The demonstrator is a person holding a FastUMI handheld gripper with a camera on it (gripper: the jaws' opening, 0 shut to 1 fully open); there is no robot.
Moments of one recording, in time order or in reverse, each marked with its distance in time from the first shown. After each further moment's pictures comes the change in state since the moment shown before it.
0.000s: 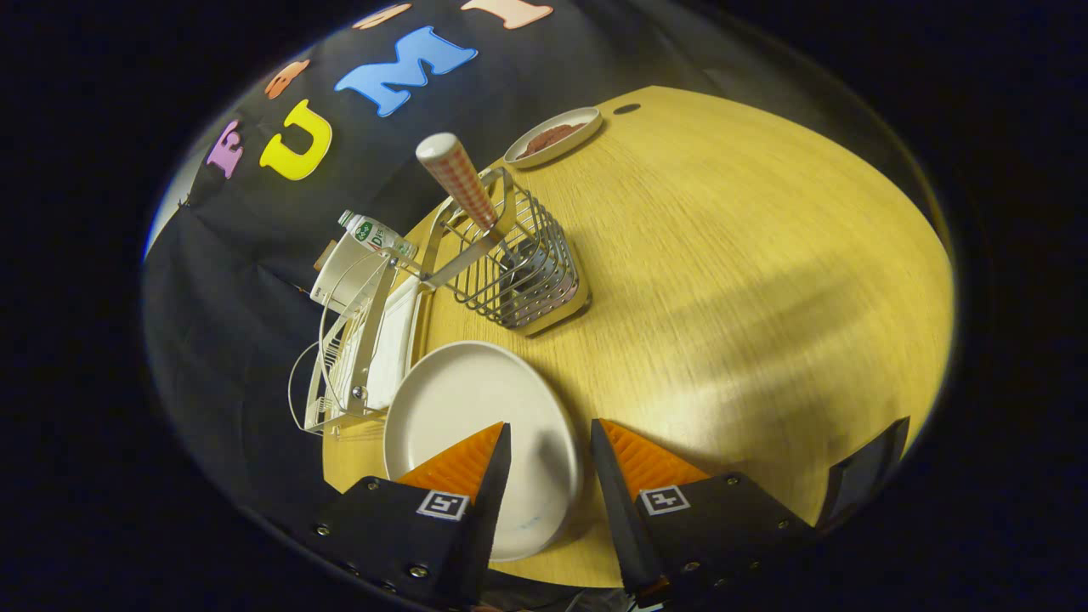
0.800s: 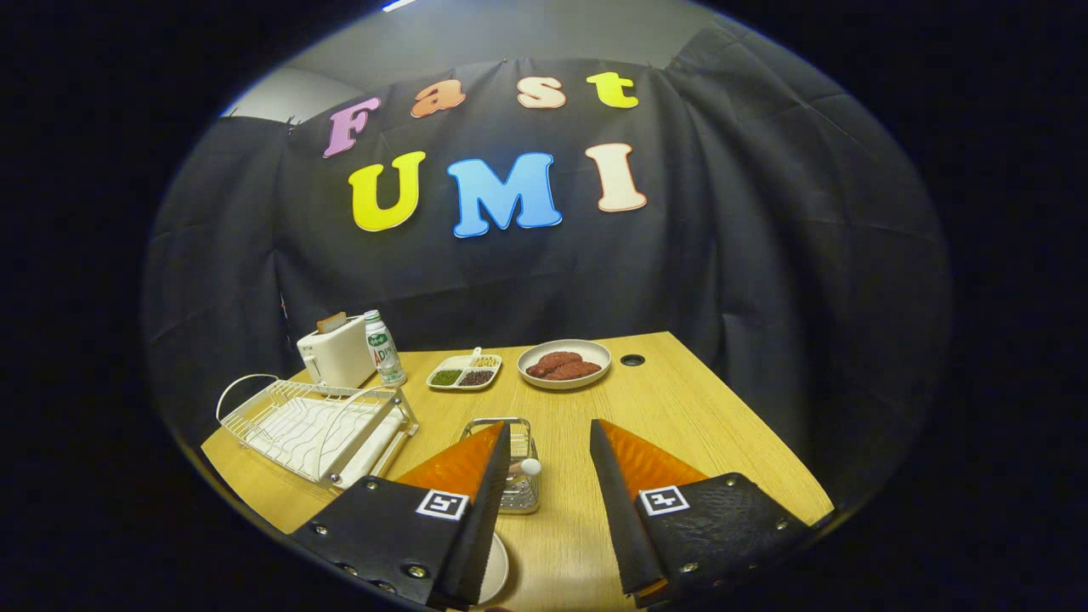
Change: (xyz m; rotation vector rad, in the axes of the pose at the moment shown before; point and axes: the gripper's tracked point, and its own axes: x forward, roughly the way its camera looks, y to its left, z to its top) arm -0.084 0.037 0.153 -0.455 -0.675 -0.152
